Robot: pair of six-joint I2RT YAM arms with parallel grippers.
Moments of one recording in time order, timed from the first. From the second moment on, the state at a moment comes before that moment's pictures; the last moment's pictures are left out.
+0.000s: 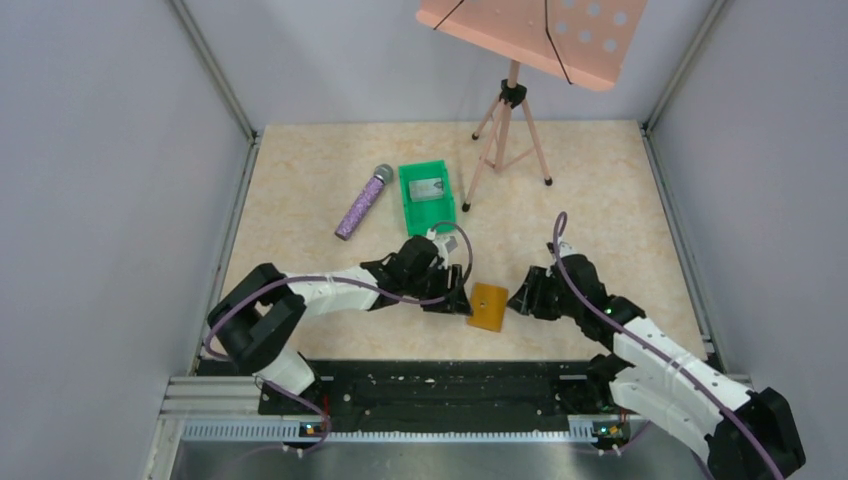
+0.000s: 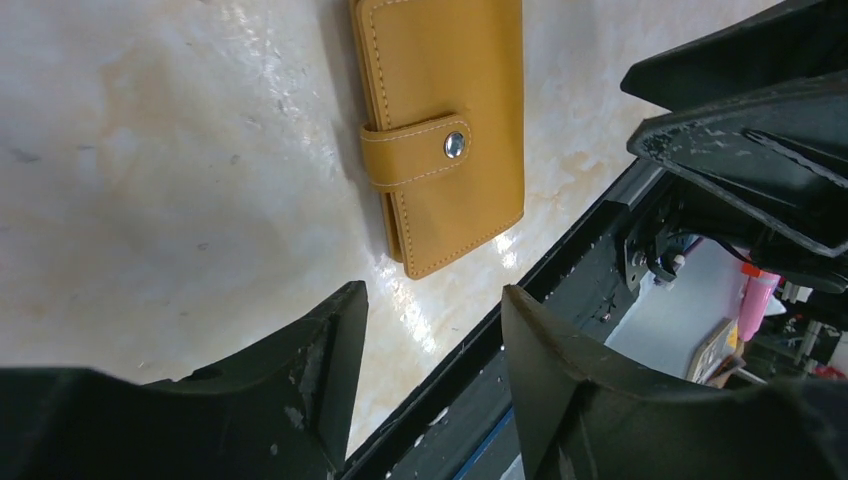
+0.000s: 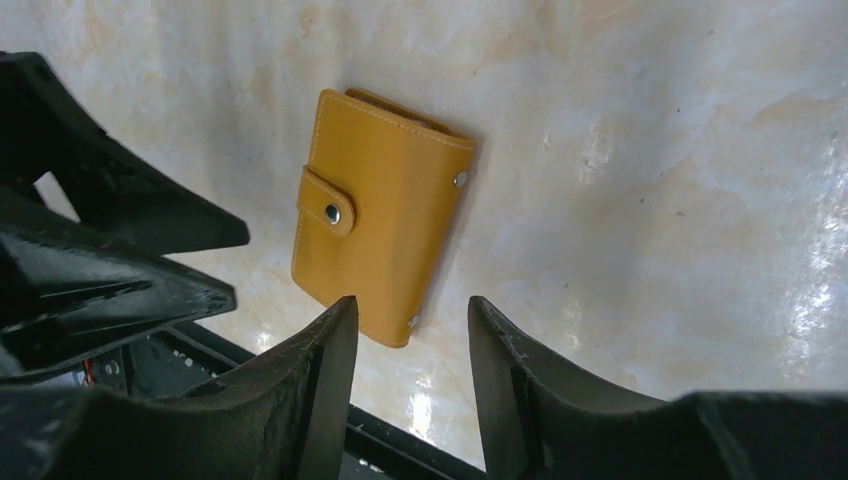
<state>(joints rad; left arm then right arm) -0.83 1.53 0.75 0.00 0.38 -0.75 0.52 0.83 0.39 -0.32 -0.13 0.67</state>
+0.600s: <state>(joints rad) -0.86 1.71 0.75 0.17 0.41 -0.81 0.50 0.78 0.22 -0.17 -0.22 0.77</state>
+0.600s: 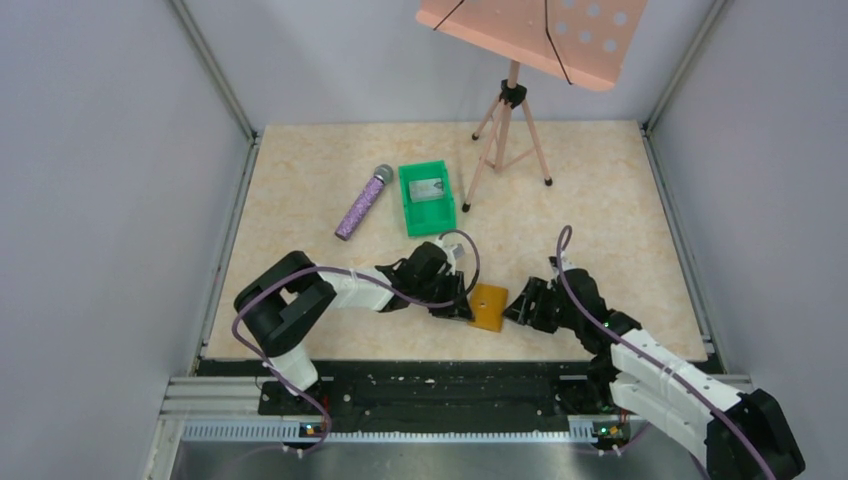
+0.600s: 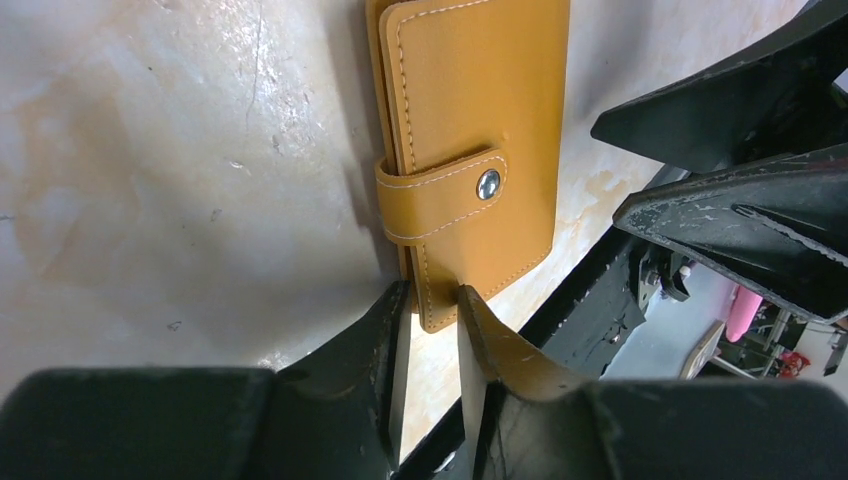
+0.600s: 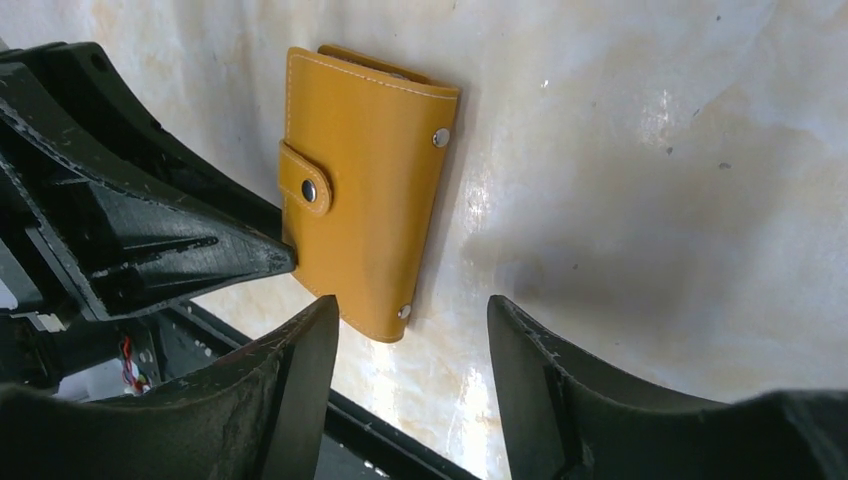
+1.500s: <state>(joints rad) -0.89 1.74 0.75 0.22 0.42 -0.84 0.44 0.85 0.05 0.28 -0.41 0.96</state>
